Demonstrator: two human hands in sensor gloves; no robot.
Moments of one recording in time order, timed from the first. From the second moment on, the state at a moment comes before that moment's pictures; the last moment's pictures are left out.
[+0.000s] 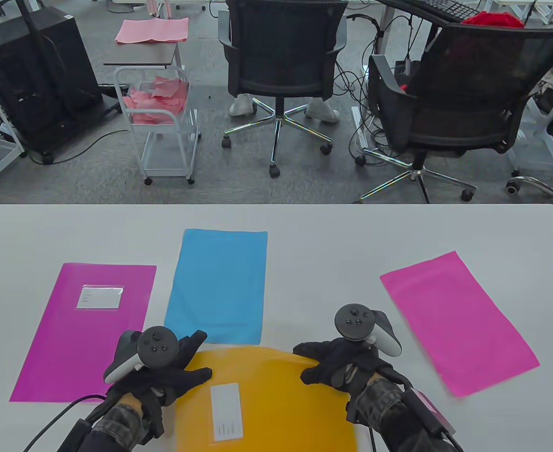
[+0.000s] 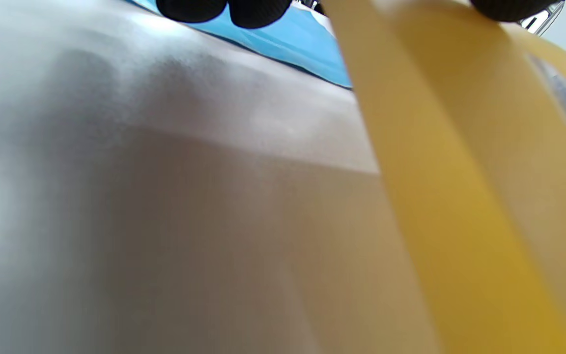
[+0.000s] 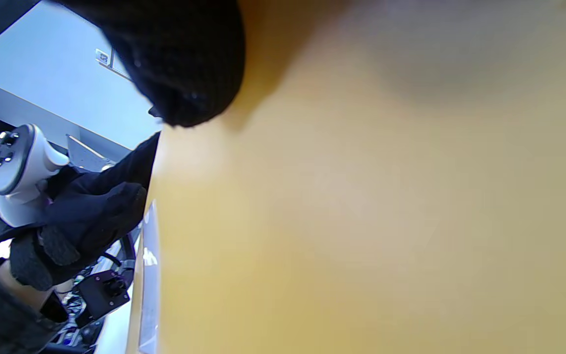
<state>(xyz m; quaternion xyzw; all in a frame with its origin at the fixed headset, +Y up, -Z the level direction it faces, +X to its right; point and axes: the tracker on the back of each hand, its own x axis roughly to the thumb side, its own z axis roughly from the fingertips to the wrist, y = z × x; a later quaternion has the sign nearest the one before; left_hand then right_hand) -0.257 -0.749 -0.326 -0.18 -0.18 0.19 0.95 0.113 -0.750 -0.354 0.22 0.29 0.85 0.38</state>
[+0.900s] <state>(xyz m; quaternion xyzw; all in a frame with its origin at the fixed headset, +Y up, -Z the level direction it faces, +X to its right) -0.203 -0.742 -0.304 -0.01 -0.24 -0.04 0.97 0.134 -0.760 -0.361 0.13 0.27 0.89 0.34</state>
